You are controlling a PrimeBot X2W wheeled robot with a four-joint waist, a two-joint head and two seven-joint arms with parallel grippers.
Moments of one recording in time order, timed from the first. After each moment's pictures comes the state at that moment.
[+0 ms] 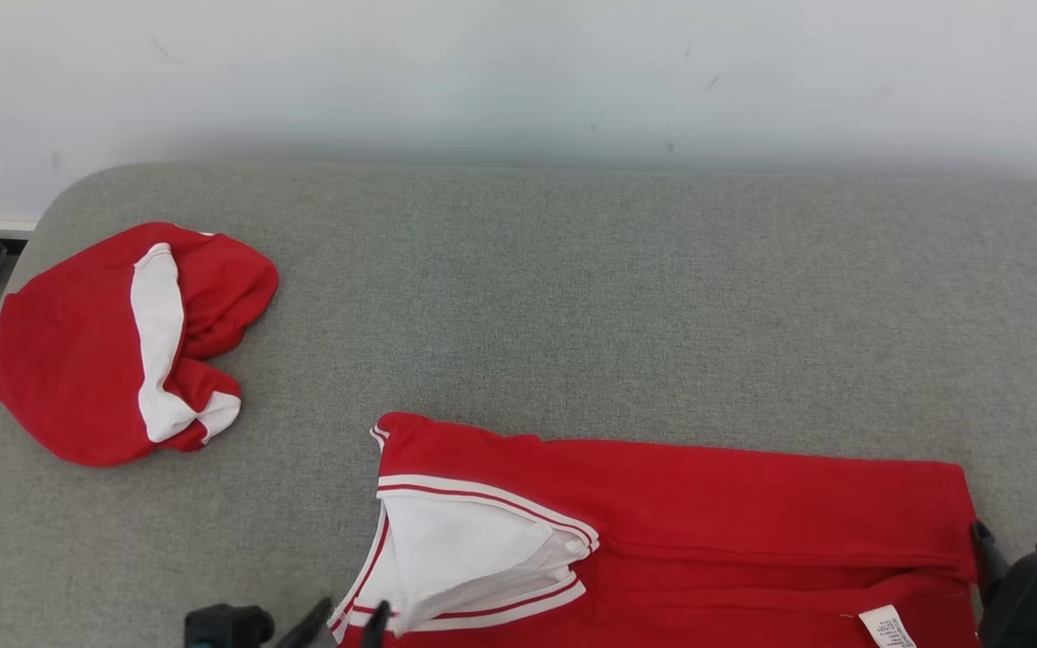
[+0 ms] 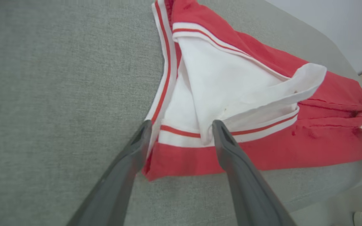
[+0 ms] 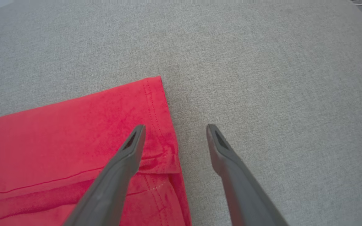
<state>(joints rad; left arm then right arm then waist) -0.02 0.29 -0.55 0.18 -0.60 0.04 0.05 0.06 -0.18 -0.25 0.05 0.39 -0.12 0.51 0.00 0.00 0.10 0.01</state>
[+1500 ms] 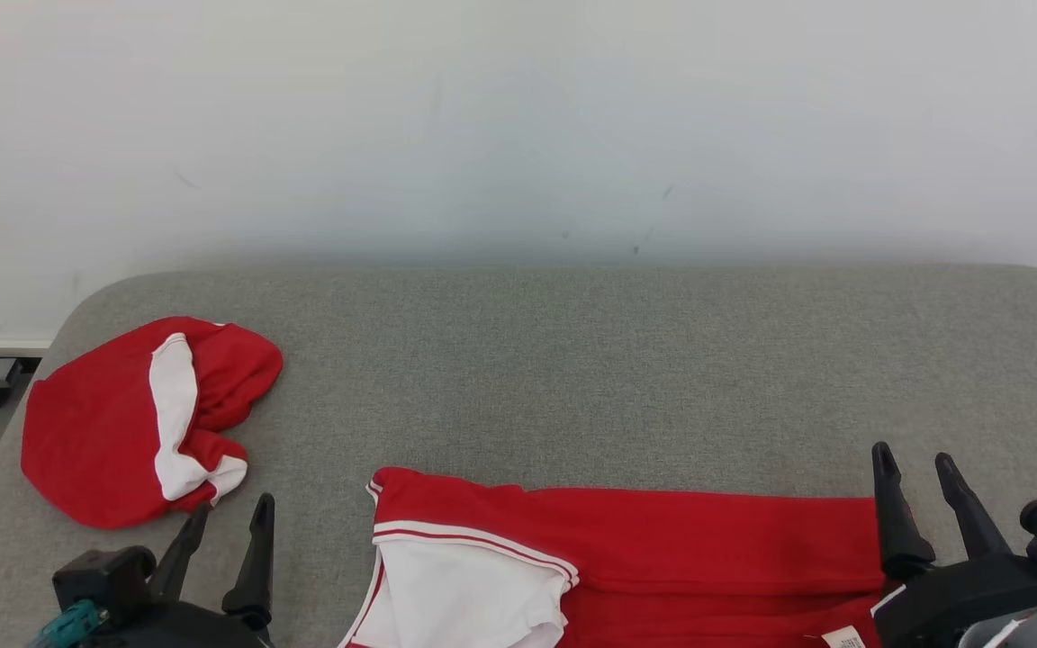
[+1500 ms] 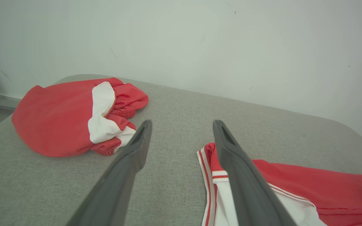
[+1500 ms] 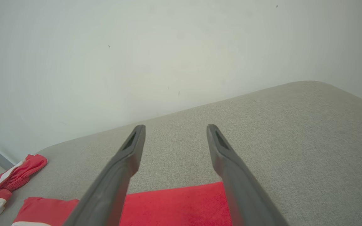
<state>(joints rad) -0.09 0.31 -0.37 0.19 -0.55 0.11 -0.11 0.06 -0.05 -0.11 -0.01 0.42 -0.01 0.05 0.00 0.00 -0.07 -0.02</state>
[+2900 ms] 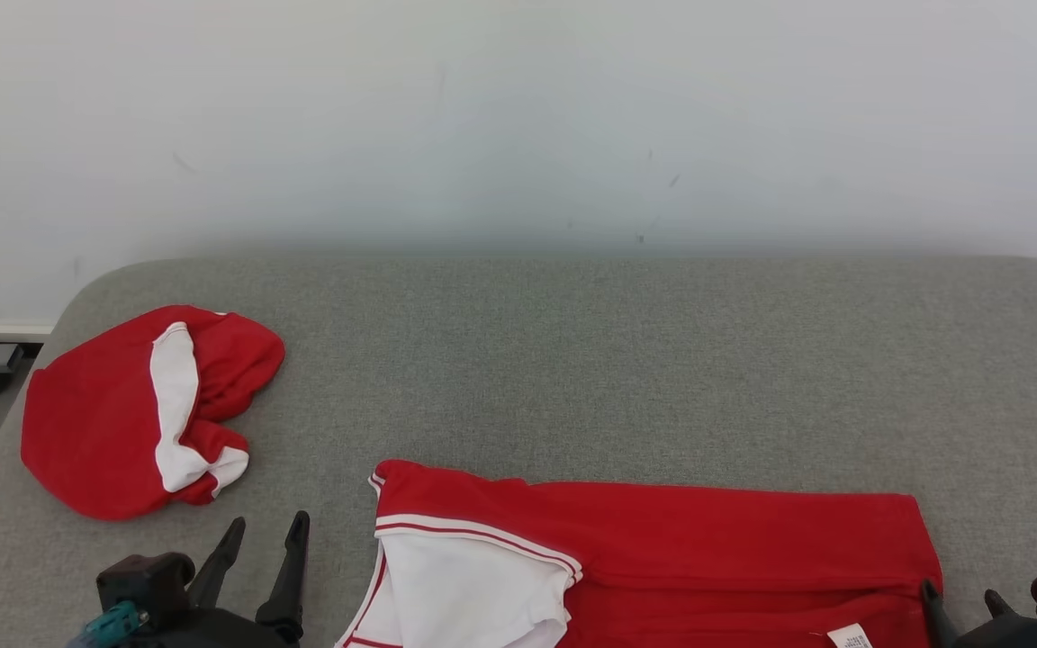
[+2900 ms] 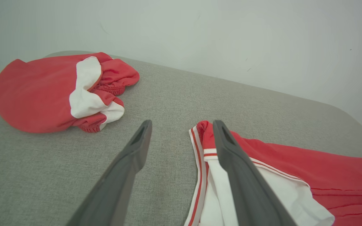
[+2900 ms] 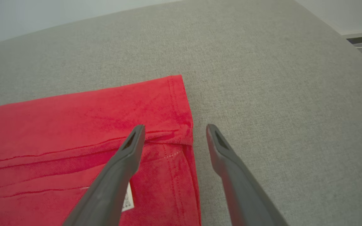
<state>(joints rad) -0.09 0.28 -0.41 0.21 -0.55 0.11 -0.07 0.13 -0.17 -0.13 0.18 0.37 -0.07 0.23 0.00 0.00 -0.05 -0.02</state>
